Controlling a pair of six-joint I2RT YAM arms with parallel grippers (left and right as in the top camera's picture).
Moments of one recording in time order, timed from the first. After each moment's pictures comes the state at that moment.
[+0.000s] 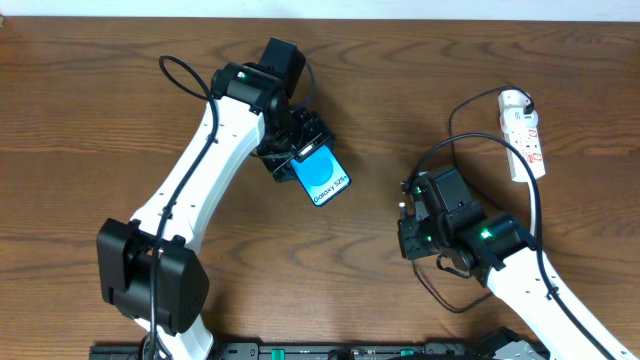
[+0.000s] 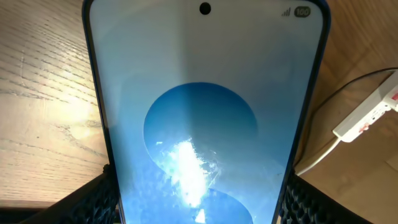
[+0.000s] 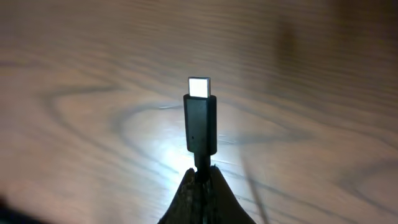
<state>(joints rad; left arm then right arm) -0.39 1.84 1.69 -1.24 0.38 -0.97 0.50 1.17 0.81 -0.82 -0.13 0.27</state>
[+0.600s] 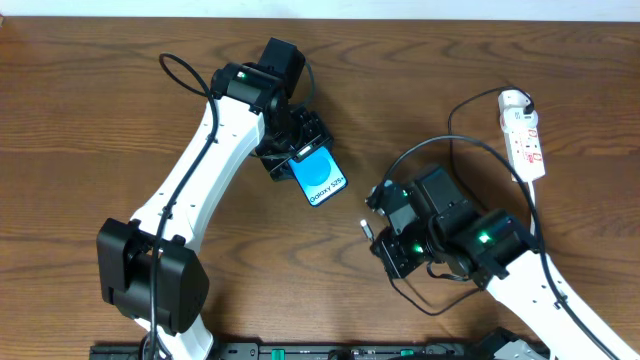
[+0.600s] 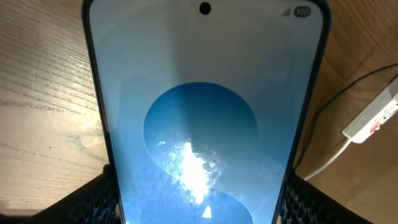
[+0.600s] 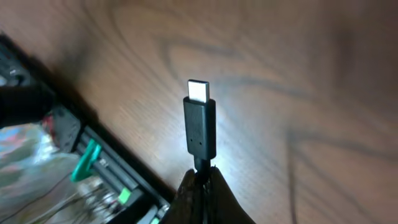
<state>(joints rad) -0.39 1.84 1.69 -1.24 0.35 -0.93 0.62 1.17 0.97 -0.97 -0.35 0.13</state>
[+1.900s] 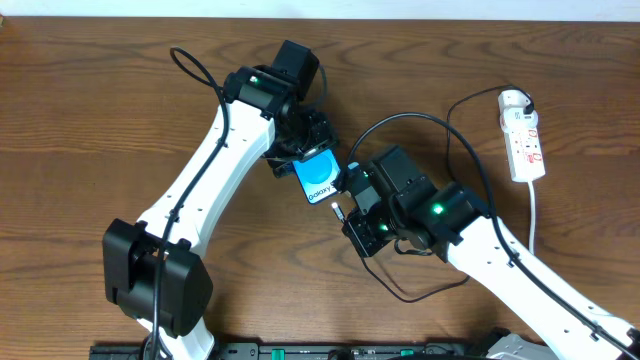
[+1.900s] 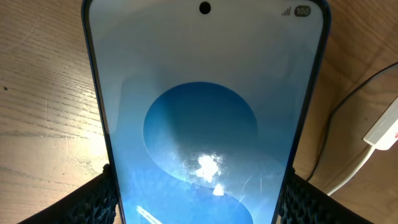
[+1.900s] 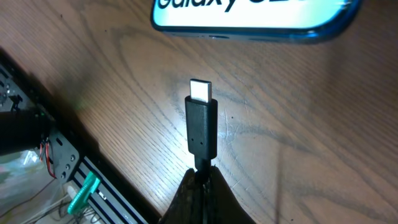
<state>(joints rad) -0.43 1.84 1.69 -1.20 0.25 -0.88 0.69 1.38 1.08 -0.85 -0.33 0.15</state>
